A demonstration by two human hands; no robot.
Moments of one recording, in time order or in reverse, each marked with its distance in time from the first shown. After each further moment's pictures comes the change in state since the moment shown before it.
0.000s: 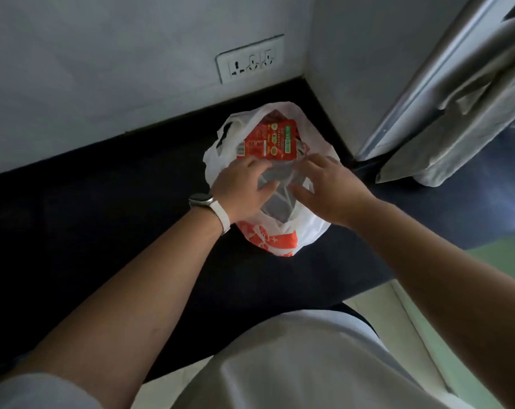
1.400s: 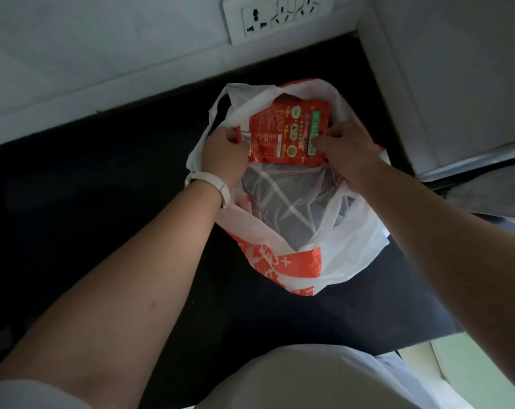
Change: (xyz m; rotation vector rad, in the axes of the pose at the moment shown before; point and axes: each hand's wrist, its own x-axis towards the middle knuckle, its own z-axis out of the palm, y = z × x) left_hand 0.113 -0.102 0.045 -0.702 0.190 -0.793; right_hand 0.175 0.064 0.073 0.828 -0.020 0.661
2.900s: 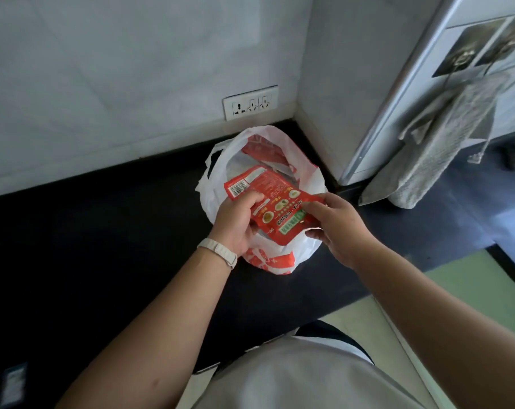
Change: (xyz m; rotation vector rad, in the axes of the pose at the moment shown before) left_hand -0.230 0.012 -0.033 -0.797 -0.376 -0.077; right_hand -0.260 0.033 -0.049 0.436 -0.069 -0.095
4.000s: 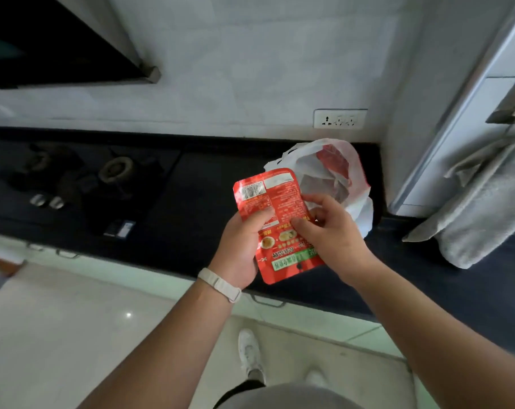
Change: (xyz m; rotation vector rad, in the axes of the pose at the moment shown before) left_hand -0.196 -0.056 0.092 -0.128 0.388 0.315; right_hand -0.092 -0.021 -0.054 -0.288 -0.646 -0.340
